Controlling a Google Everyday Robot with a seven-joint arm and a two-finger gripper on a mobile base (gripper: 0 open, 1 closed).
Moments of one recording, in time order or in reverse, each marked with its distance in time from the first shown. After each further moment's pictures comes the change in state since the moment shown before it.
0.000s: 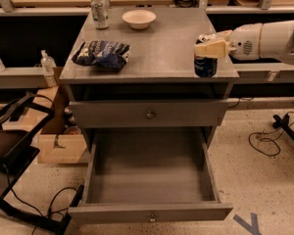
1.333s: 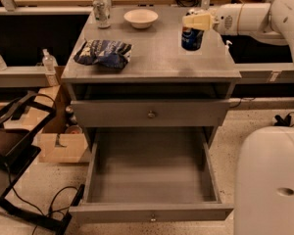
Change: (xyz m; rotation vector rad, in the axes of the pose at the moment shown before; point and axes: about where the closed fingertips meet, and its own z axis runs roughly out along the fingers) arm -0.051 -0.086 0.061 0.024 -0.129 0.093
